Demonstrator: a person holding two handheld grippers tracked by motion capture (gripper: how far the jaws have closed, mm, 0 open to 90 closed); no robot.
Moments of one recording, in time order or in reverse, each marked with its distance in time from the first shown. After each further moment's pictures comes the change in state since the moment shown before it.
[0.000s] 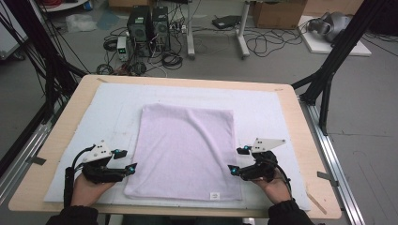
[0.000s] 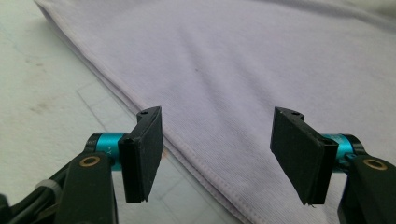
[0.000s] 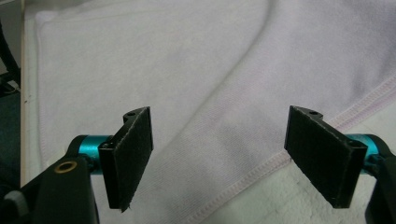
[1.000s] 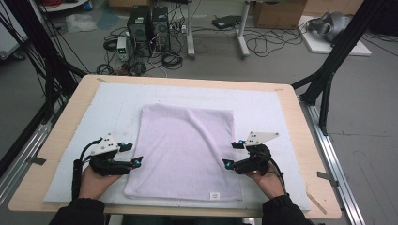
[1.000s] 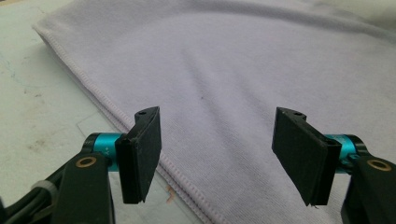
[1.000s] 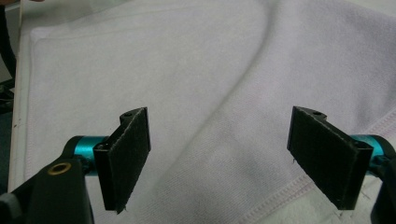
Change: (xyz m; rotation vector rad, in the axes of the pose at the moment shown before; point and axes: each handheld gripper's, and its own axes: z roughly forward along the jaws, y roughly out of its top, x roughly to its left) left arm 0.003 0.014 0.019 -0.009 -0.010 0.030; right arm -0.007 0.016 0.016 -0.013 0.018 0.009
